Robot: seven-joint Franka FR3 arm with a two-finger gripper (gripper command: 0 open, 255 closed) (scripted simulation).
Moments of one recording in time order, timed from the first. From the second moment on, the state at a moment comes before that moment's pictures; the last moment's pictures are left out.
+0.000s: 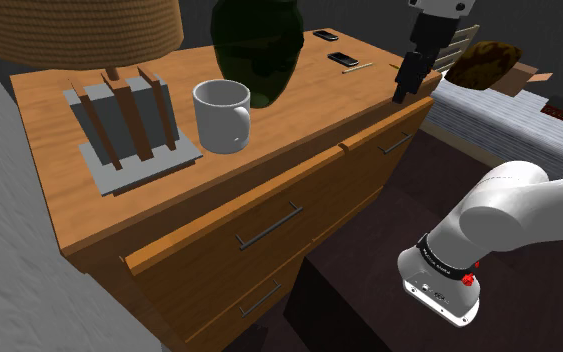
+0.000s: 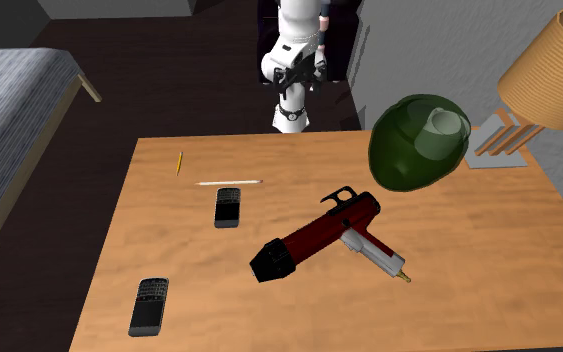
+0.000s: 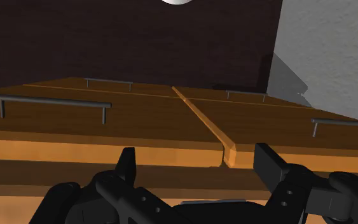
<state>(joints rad) 0.01 -0.79 -0.05 -2.36 0.02 1.49 -0.14</state>
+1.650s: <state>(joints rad) -0.05 0.06 -0.28 -1.63 0.05 1.63 -0.47</state>
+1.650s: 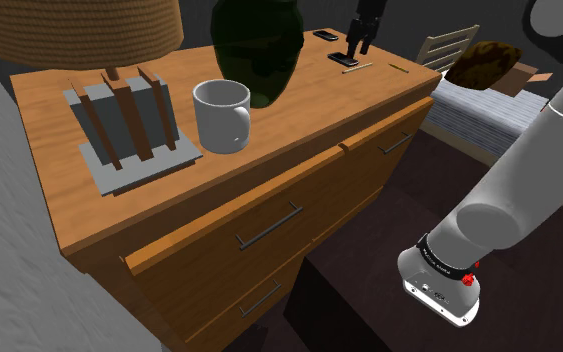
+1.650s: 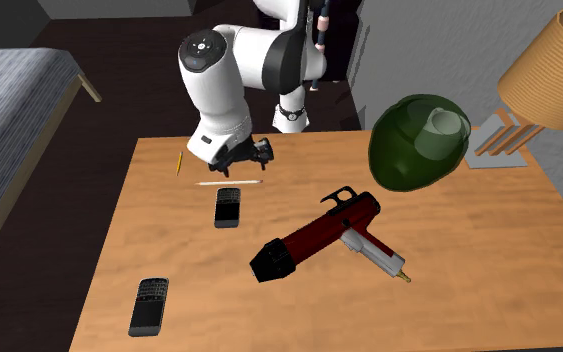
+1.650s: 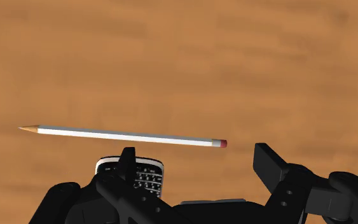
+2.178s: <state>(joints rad) -0.13 0.40 -0.29 -1.19 0.15 1.52 -0.55</state>
